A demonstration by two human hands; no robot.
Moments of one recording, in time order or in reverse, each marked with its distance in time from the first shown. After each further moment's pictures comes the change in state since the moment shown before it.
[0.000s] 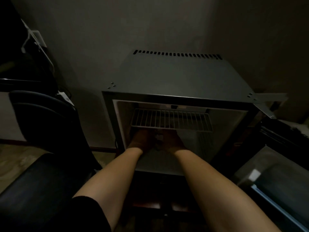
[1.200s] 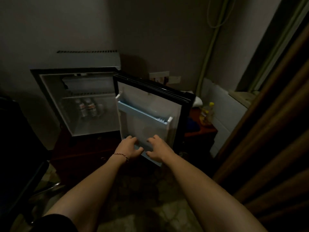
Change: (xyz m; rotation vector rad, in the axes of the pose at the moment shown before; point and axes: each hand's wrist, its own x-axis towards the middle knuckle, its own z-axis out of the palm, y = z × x) left_hand -0.381 0.221 0.188 0.296 -0.140 0.245; right_hand -0.509 0.149 -0.100 -0.354 0.108 0.145
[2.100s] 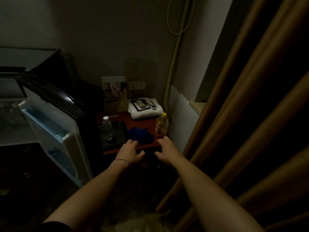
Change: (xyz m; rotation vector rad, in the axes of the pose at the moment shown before) left_hand 0.126 0.303 0.145 -0.057 -0.034 0.047; right_hand -0.022 0.353 -0.154 -0.018 0.046 0.123
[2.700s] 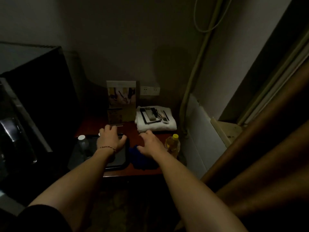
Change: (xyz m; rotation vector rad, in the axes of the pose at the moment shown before) left_hand 0.201 -0.056 -0.056 0.122 0.327 -0.453; right_hand 0.233 -0.030 -0.028 -0.001 -0.104 -0.240
